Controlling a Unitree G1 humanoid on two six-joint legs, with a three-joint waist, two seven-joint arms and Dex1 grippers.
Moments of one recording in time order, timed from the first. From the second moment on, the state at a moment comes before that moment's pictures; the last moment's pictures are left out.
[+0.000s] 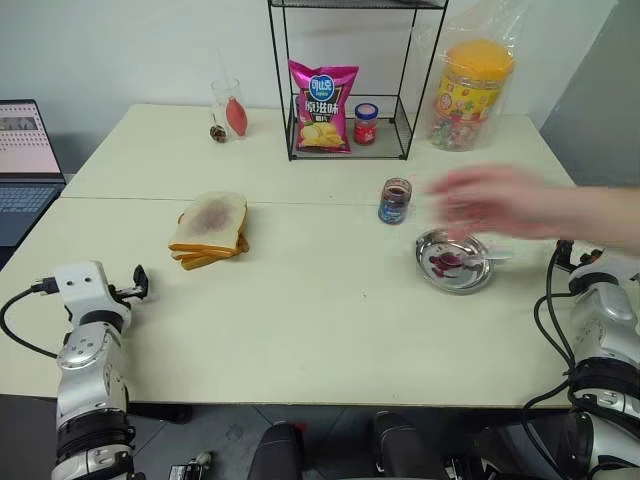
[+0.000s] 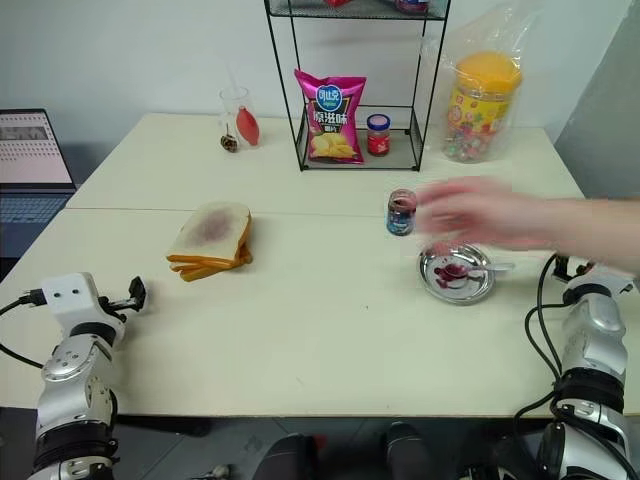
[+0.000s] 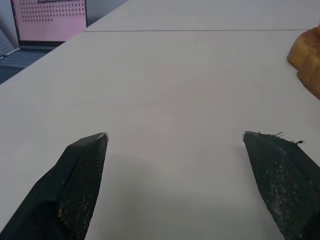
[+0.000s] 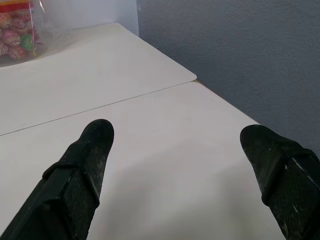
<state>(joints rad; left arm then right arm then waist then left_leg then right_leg) -0.20 0.51 0.47 0.40 -0.26 0.09 -0.15 -0.45 -0.49 -0.49 0.55 0.29 0.08 0.02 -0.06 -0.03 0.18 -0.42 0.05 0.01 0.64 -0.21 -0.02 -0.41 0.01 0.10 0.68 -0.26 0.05</state>
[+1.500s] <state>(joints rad) -0.51 0.73 0.27 0.45 -0.43 0.51 -0.69 -0.52 -0.64 0.06 -0.19 0.68 0.75 0.85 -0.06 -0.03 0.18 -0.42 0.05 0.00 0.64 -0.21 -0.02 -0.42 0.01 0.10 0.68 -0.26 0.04</state>
